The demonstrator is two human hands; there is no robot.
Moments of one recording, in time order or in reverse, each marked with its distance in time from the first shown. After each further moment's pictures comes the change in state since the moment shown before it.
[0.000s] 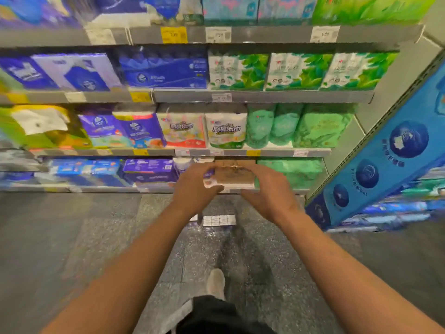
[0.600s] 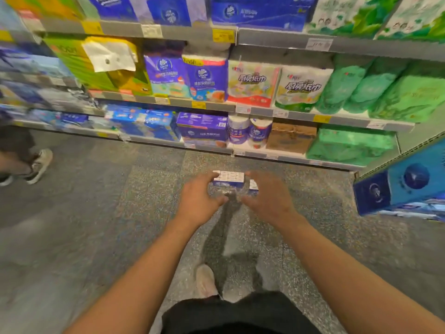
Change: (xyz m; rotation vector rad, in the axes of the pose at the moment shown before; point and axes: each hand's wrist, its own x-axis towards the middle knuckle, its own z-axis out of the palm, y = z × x) left_hand -0.154 -0.208 -0.100 -0.004 -0.071 -0.293; right_hand -0.033 -0.177 0.208 -0.013 -0.297 0.057
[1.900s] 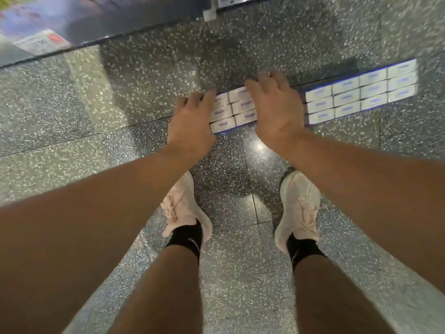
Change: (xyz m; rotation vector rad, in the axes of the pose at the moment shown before) left_hand 0.483 -0.450 0.456 0.584 -0.605 0.217; right_hand 0.458 0.319 0.544 -0.319 -0.322 0.389
